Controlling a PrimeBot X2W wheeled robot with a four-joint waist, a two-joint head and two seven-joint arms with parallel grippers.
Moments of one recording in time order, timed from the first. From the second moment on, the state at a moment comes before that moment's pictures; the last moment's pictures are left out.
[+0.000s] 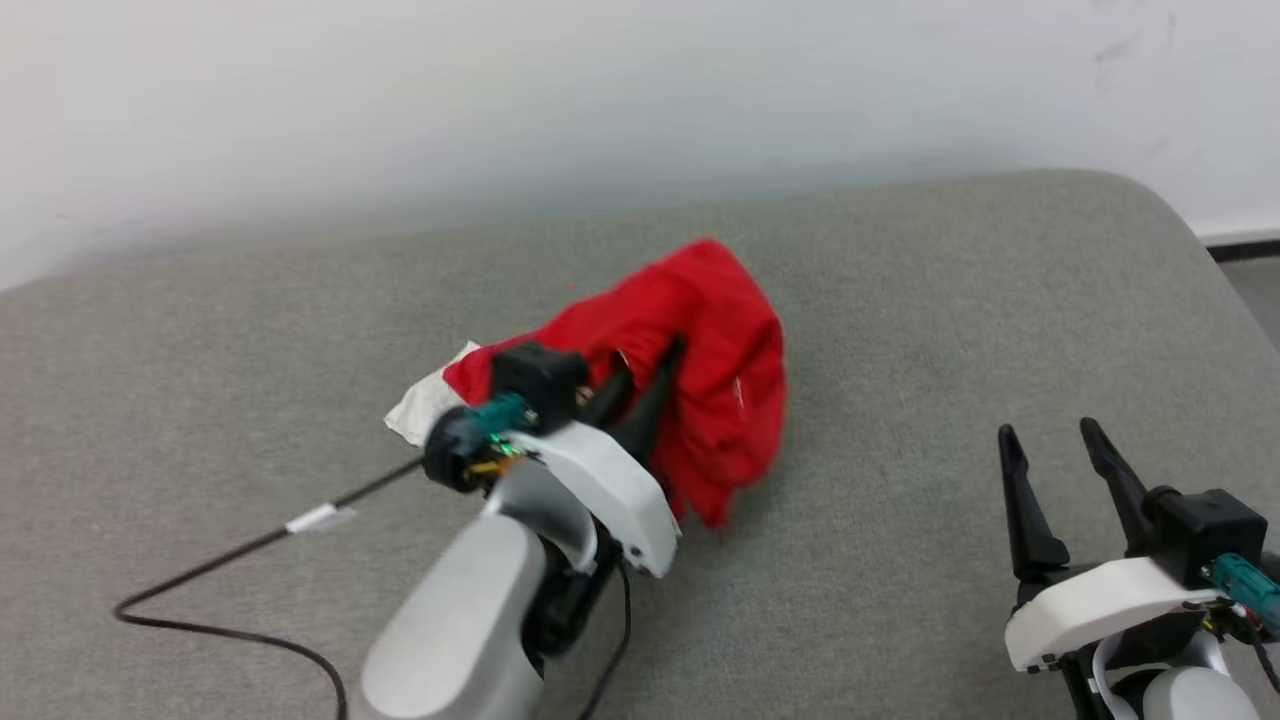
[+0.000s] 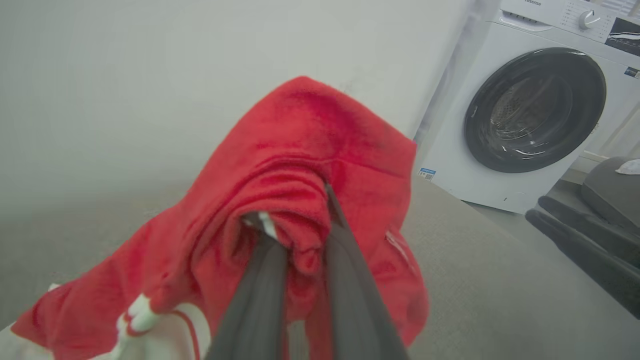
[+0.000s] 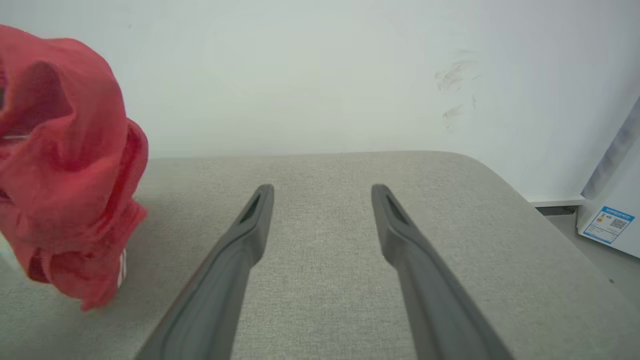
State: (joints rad) left arm -0.48 0.09 -0.50 0.33 -0.50 -0.04 -0.03; right arm -0.06 -0.05 -0.05 0.07 0.08 0.13 -0.06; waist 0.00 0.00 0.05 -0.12
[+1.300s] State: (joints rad) left arm -0.23 0.21 -0.32 0.32 -0.38 0.15 -0.26; right arm -0.01 -0.05 -0.06 0.10 0.07 0.13 -0.04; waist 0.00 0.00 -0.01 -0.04
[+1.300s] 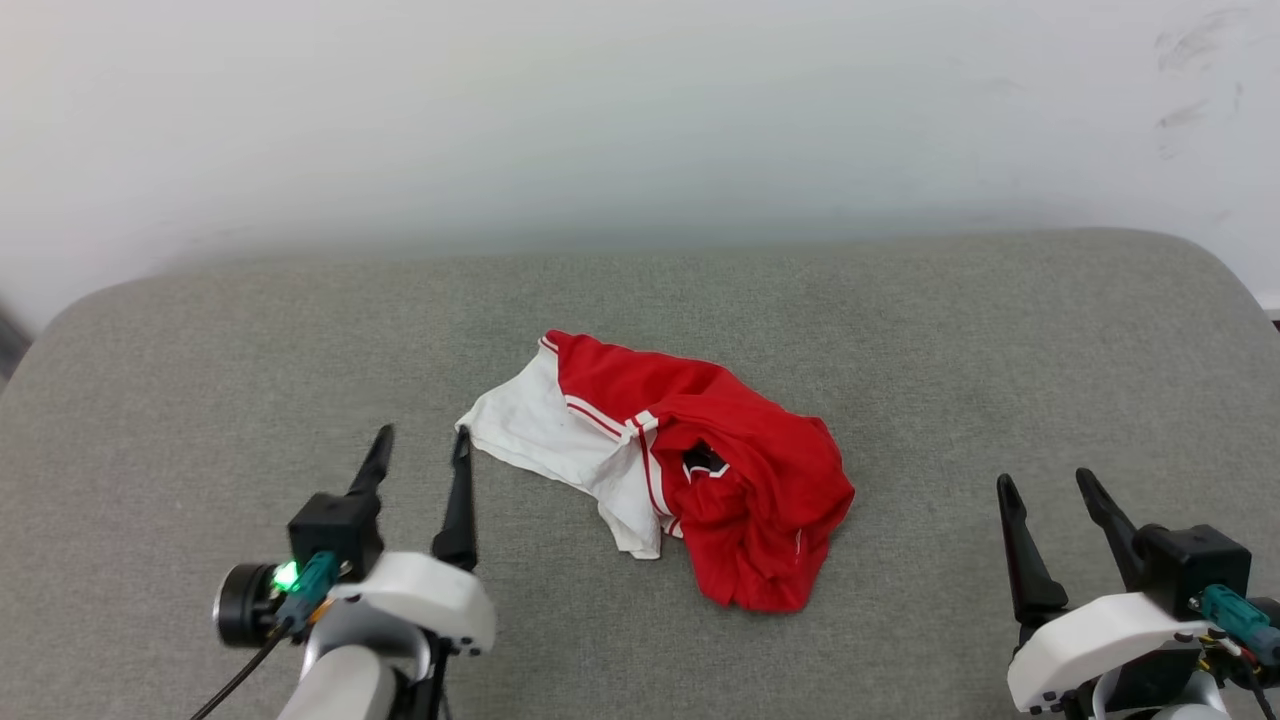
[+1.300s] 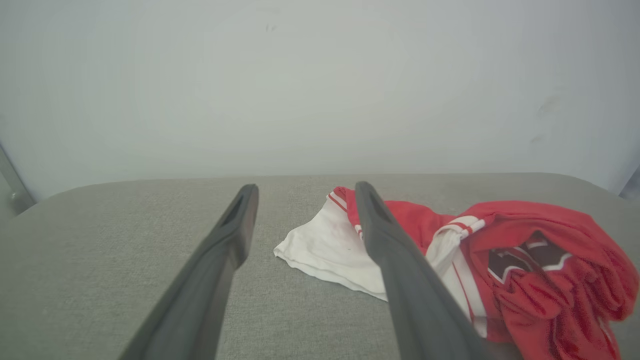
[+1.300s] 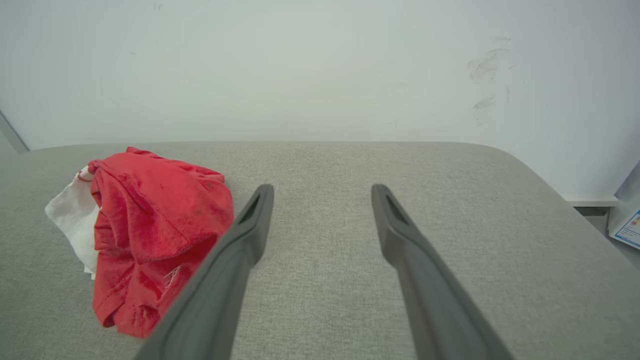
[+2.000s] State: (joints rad) left arm -0.13 0.24 -0.32 0.29 -0.39 0.15 -0.26; right arm 0.01 -0.05 0.00 0.03 0.06 0.13 -0.01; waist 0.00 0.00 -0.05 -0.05
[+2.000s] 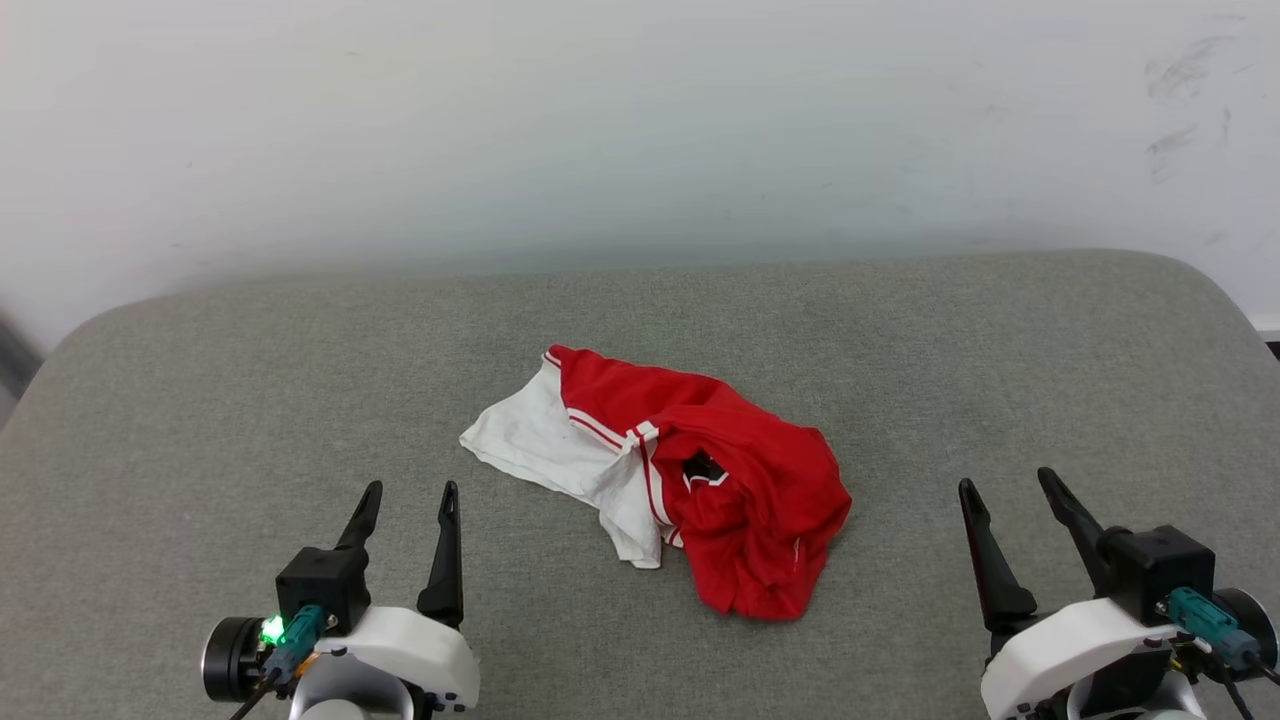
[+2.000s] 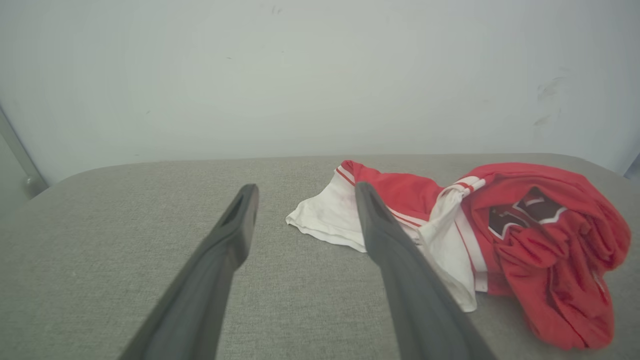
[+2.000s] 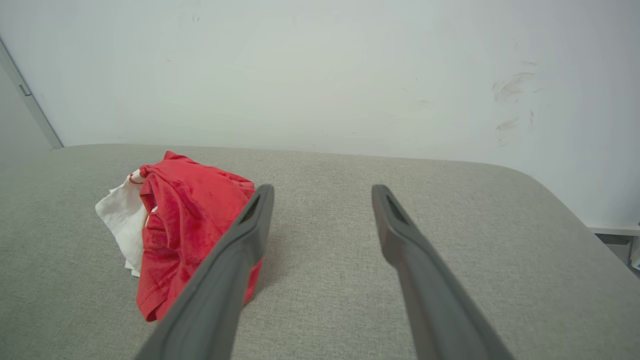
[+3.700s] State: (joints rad) left arm -0.22 0.14 -0.31 0.28 -0.31 0.08 -0.26; right arm -0.49 -0.18 0.16 0.24 0.39 0.13 0.55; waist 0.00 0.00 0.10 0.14
